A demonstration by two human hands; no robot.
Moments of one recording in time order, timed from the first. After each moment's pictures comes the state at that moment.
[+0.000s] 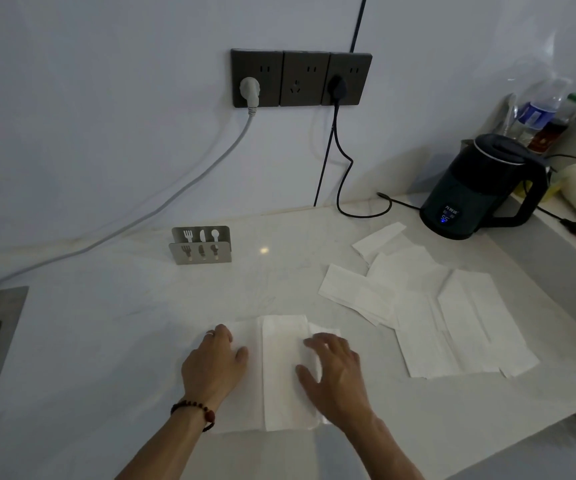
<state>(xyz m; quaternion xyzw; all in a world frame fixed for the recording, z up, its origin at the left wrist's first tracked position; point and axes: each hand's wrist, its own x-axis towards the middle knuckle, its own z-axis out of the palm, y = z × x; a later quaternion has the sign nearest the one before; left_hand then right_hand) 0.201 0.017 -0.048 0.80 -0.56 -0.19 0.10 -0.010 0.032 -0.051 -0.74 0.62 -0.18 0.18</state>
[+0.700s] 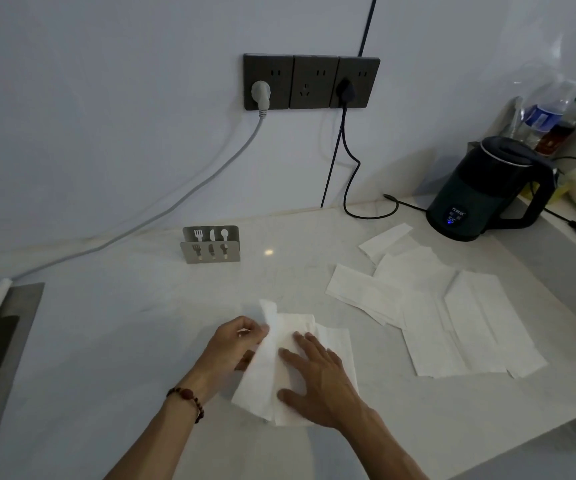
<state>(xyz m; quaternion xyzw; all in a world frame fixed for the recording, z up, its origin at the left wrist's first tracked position) 0.210 0.015 -0.010 0.61 -0.37 -0.61 0.34 0.013 0.034 -0.043 -0.81 0.53 0.02 0.25</state>
